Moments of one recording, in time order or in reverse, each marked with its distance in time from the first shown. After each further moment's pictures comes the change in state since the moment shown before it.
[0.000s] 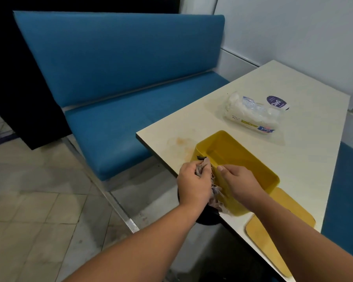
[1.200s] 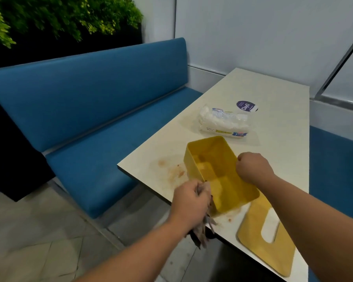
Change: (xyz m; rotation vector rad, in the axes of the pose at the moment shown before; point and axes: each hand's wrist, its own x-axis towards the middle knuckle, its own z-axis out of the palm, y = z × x) left_hand -0.009 0.045 -0.013 0.265 -0.428 0.152; right_hand 0.056 0.046 -0.075 -0.485 0.204 0.305
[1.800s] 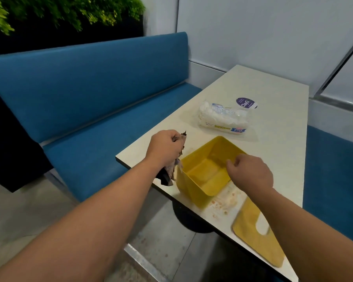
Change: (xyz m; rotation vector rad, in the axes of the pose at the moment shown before) left_hand 0.090 0.023 -0.067 0.186 0.129 0.037; right_hand -0.056 -0.009 0.003 0.105 0.225 -0.017
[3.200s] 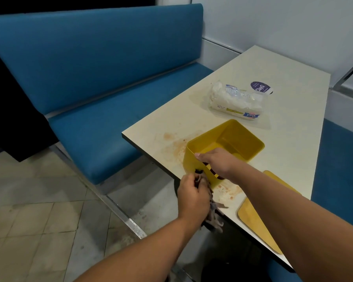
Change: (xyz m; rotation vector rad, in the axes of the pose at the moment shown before) left_hand -0.127 -0.057 0.117 -0.371 0.116 -0.230; right_hand -0.011 -0.059 0.031 0.490 -0.727 -0.054
